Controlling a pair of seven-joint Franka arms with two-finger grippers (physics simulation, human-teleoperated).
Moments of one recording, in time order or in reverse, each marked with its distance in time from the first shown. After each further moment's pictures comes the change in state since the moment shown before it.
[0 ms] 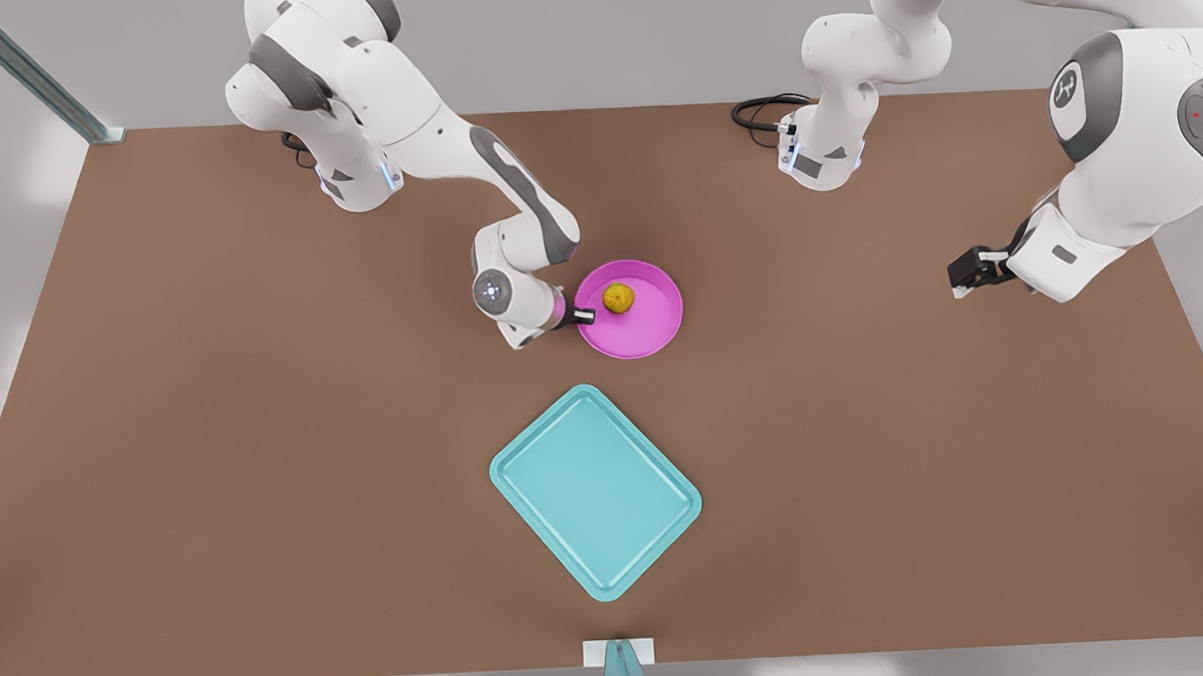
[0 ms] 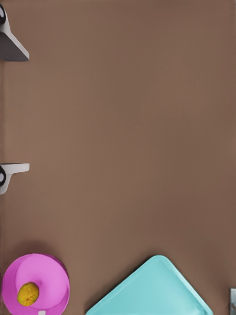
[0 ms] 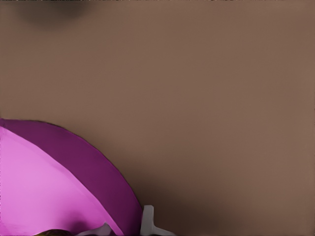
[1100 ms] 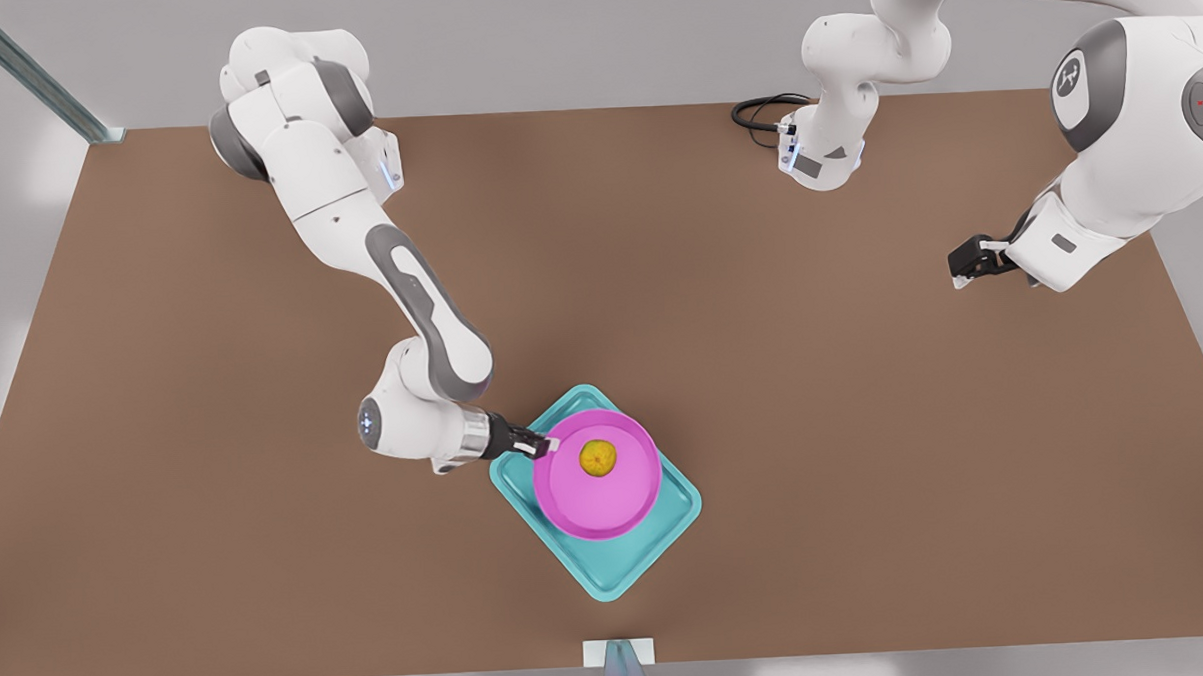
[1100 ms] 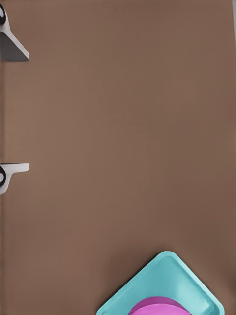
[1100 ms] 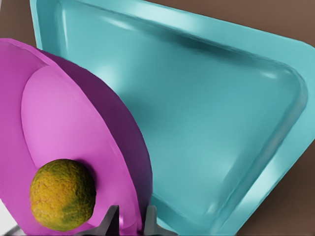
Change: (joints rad) left arm 0.001 -0.014 -0.002 0.000 -0.001 -0.022 0.037; right arm -0.377 0.215 0.004 0.557 0.101 -0.272 -0.045
